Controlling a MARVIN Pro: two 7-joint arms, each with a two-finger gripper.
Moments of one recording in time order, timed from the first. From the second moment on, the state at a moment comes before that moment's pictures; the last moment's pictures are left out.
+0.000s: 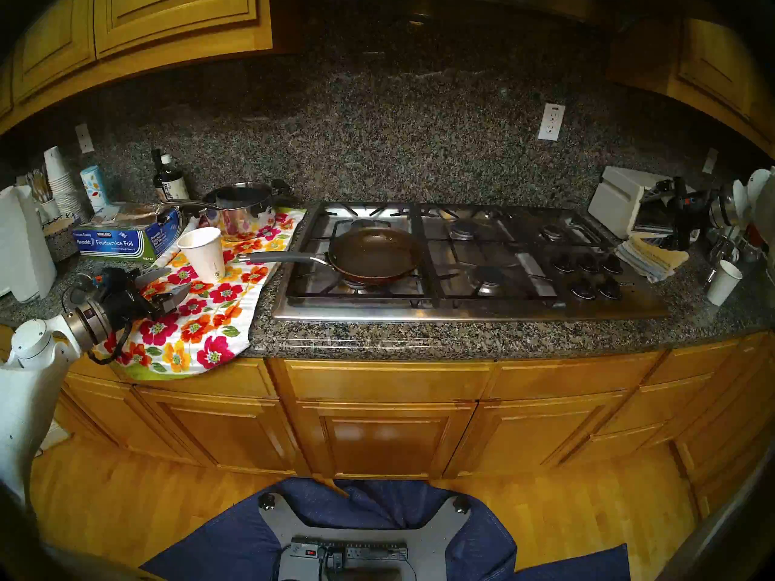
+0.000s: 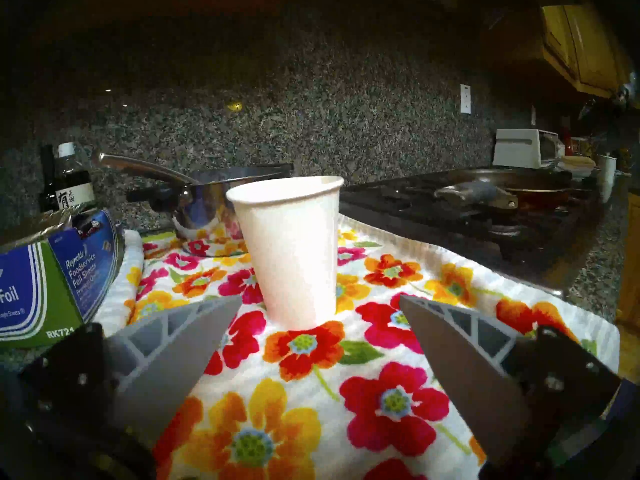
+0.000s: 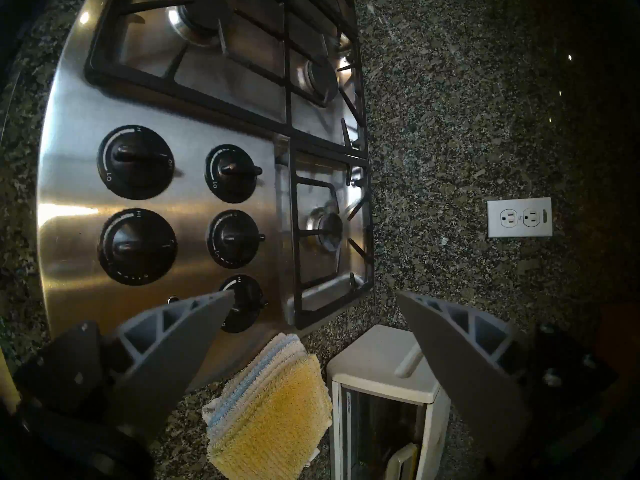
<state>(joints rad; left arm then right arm) 1.72 -0.75 -1.88 -1.45 -0.68 0.01 -0.78 0.39 -0.64 -1.35 -0.28 1.30 -0.95 0.87</state>
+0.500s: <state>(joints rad) 1.62 -0.74 -1.82 -1.40 -0.68 0.03 -0.77 0.39 -0.64 -1.35 -0.28 1.30 -0.95 0.87</state>
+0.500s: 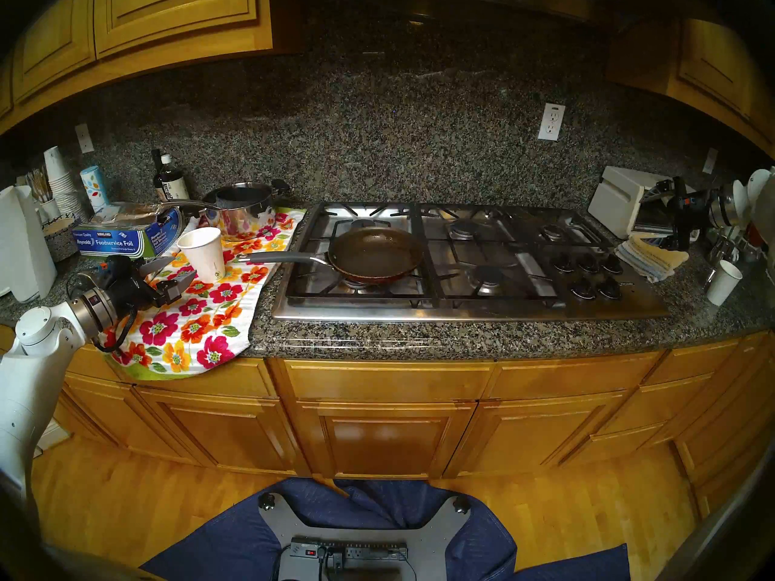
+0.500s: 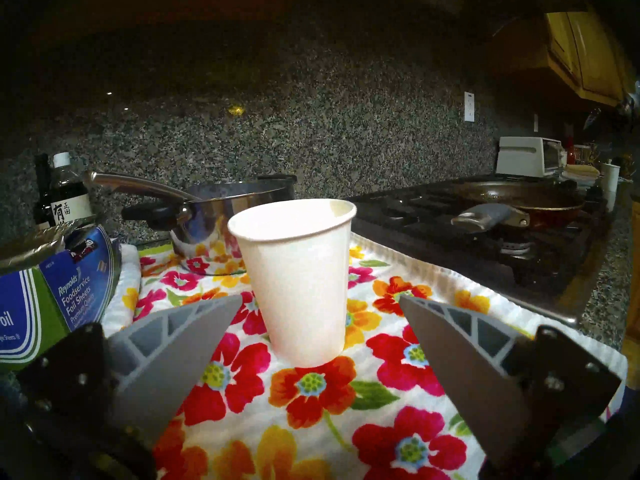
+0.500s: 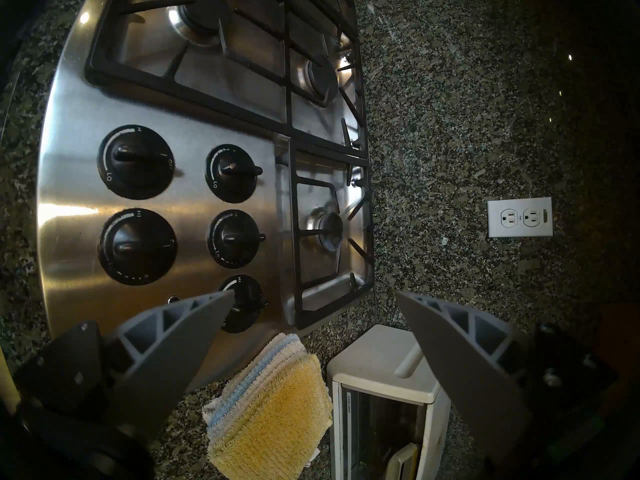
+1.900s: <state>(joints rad) 1.39 -0.75 -1.65 -1.20 -0.65 0.00 -0.83 0.39 -0.64 -1.35 -0.27 1.30 -0.95 0.87</state>
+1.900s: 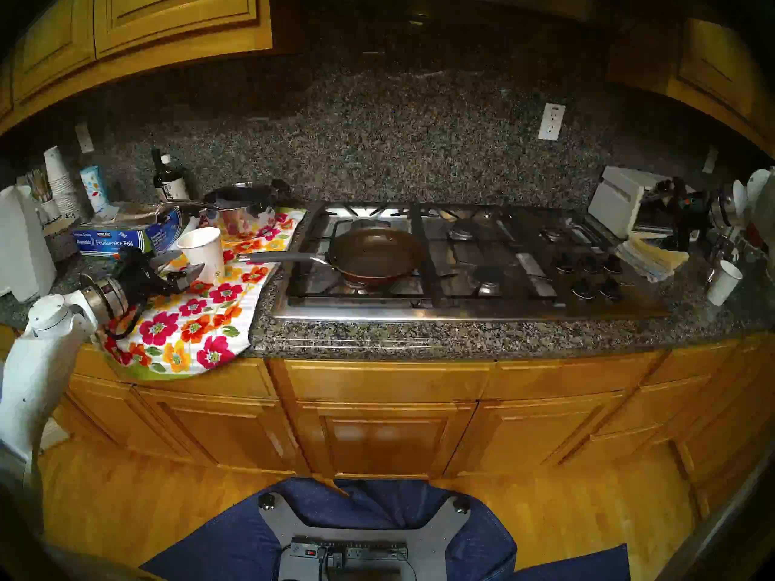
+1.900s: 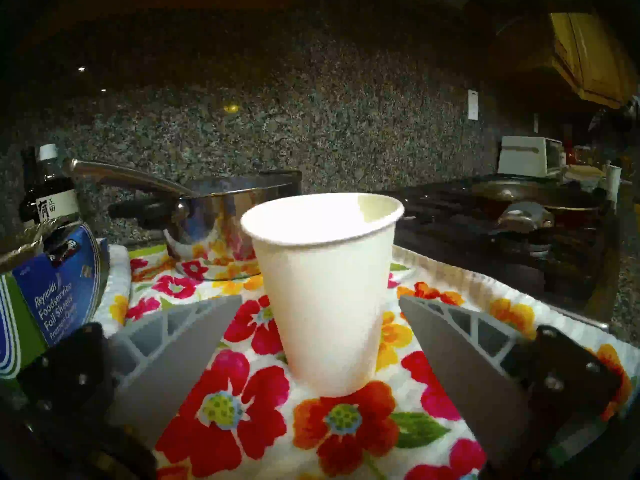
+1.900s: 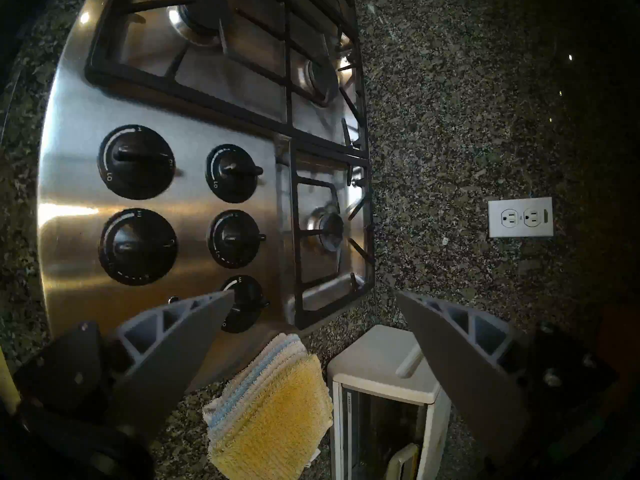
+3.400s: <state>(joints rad) 1.15 -0.82 -1.50 -1.00 -0.56 -0.03 -0.89 0.39 -0.64 -1.35 -0.27 1.30 -0.95 0.87</state>
